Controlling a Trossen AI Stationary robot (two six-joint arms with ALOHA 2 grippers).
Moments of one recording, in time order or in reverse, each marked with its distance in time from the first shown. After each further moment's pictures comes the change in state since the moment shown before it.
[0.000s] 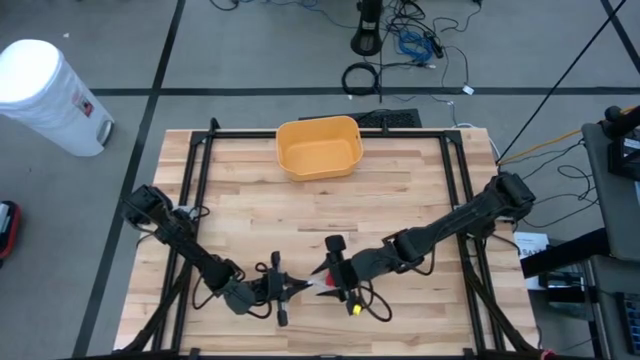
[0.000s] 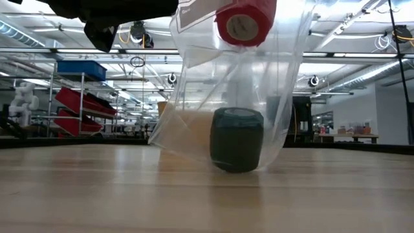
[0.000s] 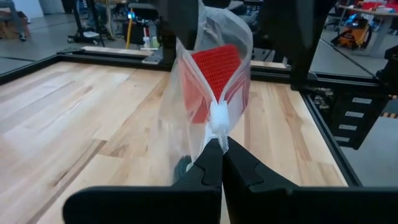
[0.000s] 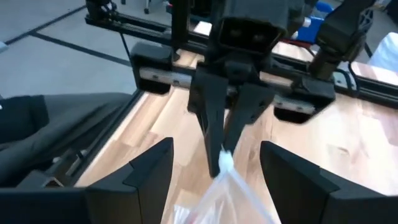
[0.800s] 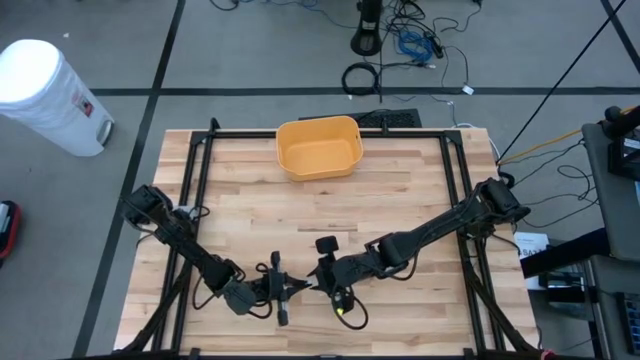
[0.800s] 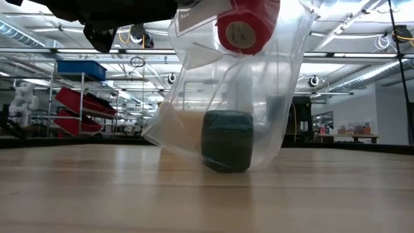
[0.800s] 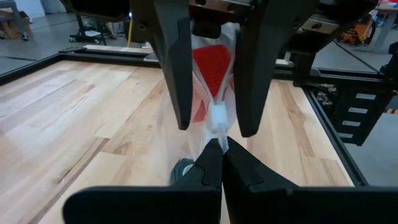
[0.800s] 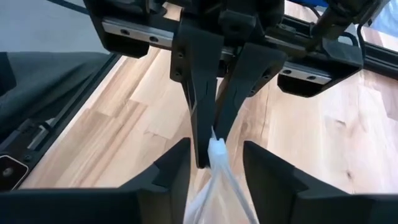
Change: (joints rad) left arm -0.001 0.001 0.000 -0.017 -0.004 -0.001; right arm -0.025 0.134 0.156 -0.192 0.028 -0.019
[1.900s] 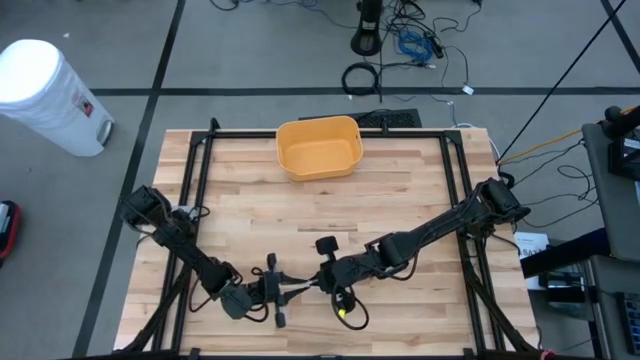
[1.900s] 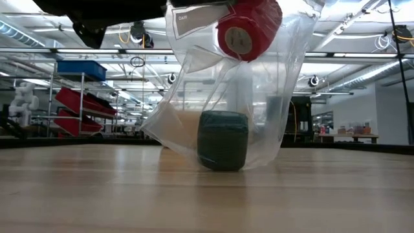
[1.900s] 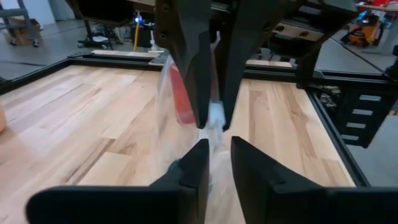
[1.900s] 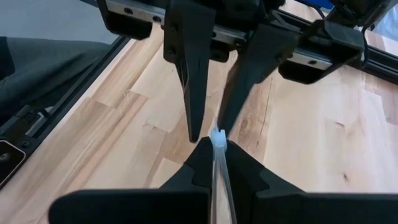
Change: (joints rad) left arm -0.029 0.000 0.000 0.003 -0.061 0.008; right arm 0.001 -0.002 0.000 -0.018 -0.005 -0.045
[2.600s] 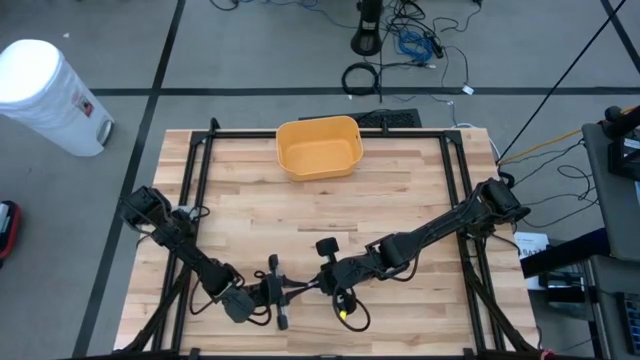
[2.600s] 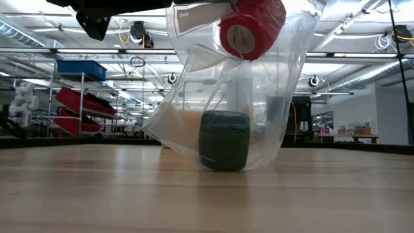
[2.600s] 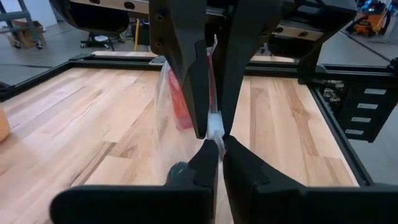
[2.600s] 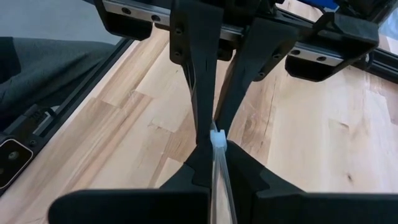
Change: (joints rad) left arm 0.003 0.001 0.054 -0.079 -0.001 0.018; right arm 0.000 -0.001 0.000 -0.001 -0.002 0.002
